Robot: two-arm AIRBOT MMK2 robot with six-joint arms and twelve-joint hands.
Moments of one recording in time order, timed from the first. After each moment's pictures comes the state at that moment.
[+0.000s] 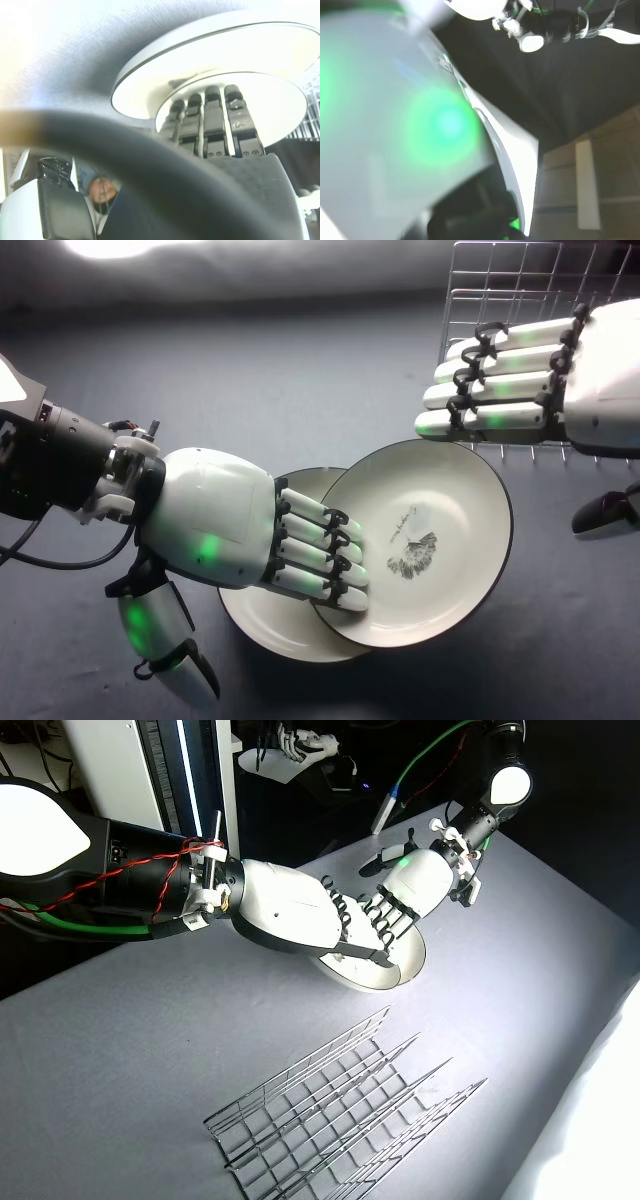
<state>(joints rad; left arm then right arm) 0.42 -1.18 1.40 1.95 -0.90 -0.21 -0.36 -0.78 0.95 -1.15 0.48 -0.20</state>
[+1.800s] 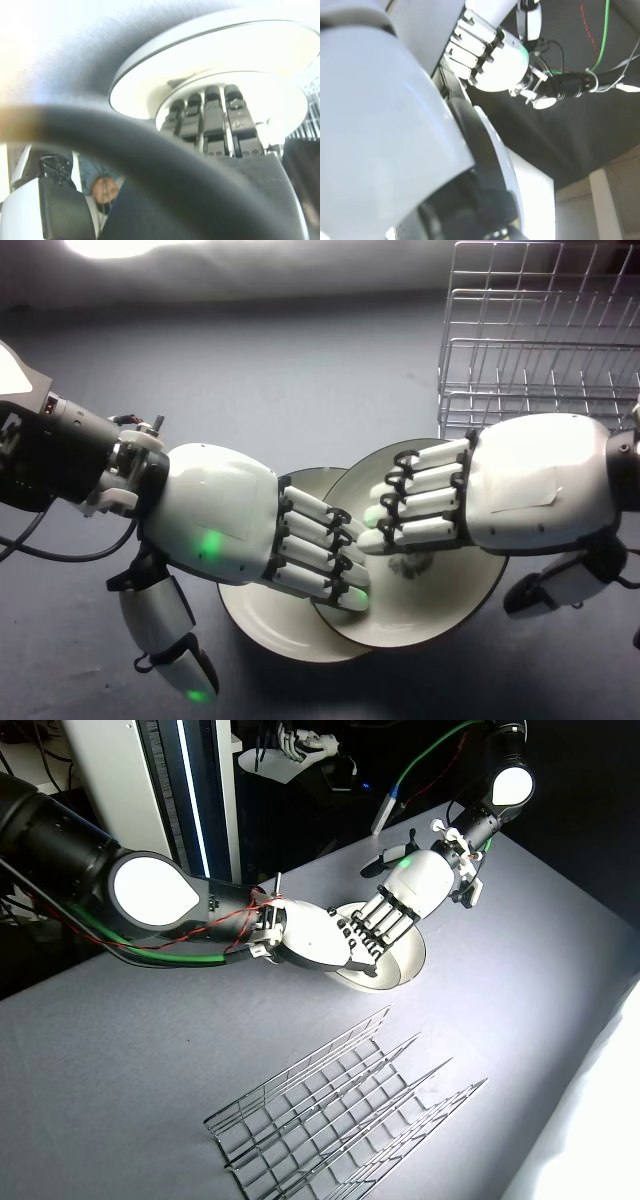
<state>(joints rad) 0.40 -1.20 1.42 1.96 -0.91 -0.21 -0.47 -1.02 1.06 -1.20 0.43 -0.20</state>
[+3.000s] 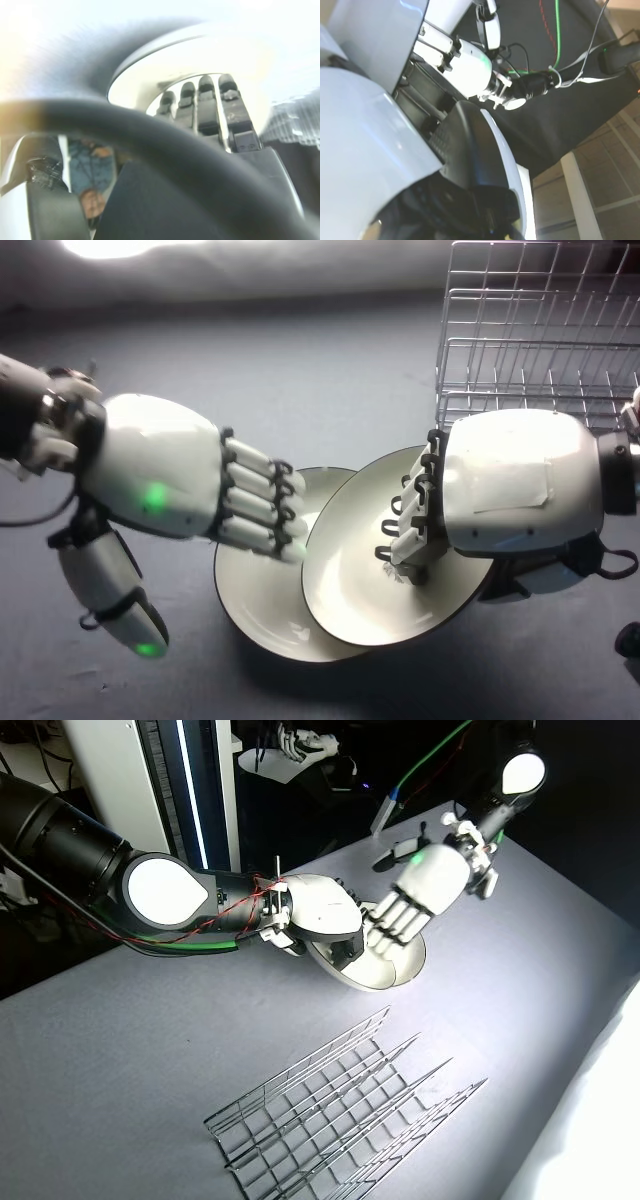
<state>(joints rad) 0.29 -1.08 1.38 2.00 -0.91 -0.28 -0.45 -1.05 1.06 -1.18 0.49 -0.22</state>
